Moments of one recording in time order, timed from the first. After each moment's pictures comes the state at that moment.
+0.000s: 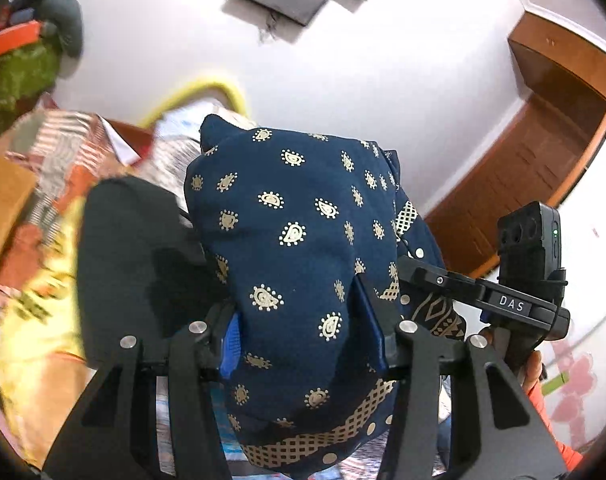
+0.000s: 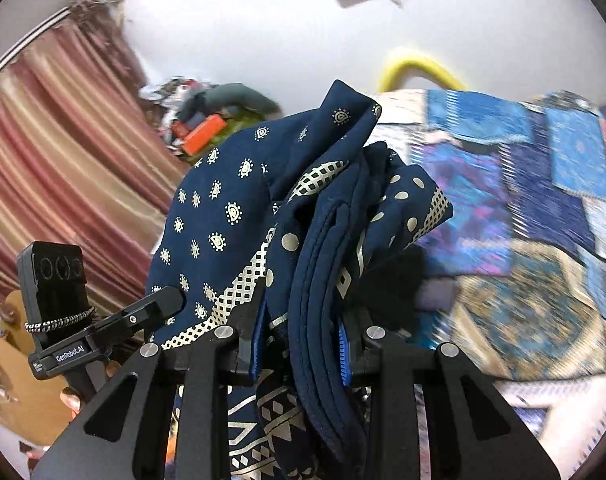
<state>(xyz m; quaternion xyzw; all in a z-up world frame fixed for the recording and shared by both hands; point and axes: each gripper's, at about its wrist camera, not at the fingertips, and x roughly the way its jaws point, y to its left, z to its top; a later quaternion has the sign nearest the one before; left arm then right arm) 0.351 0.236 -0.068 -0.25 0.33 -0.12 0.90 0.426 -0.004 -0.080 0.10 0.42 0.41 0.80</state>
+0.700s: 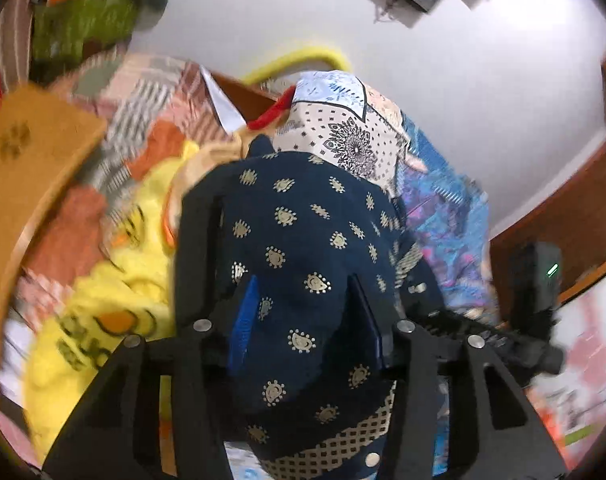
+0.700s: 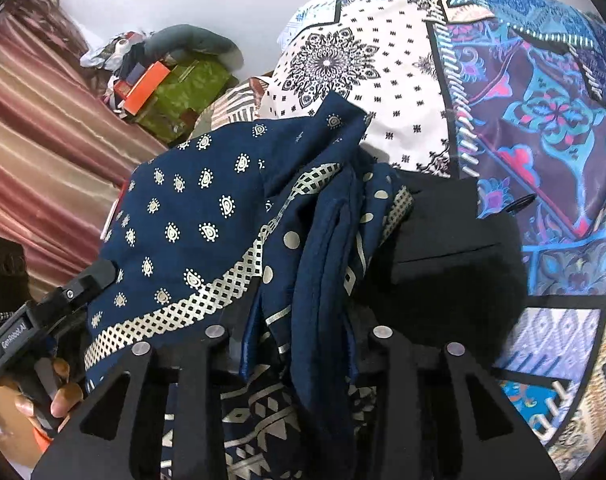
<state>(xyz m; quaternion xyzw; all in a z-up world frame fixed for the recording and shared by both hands) 0.432 0.342 -0.211 -0.24 0.40 0.02 0.88 0.532 0.118 -0.265 0.08 0.53 0.37 0.76</state>
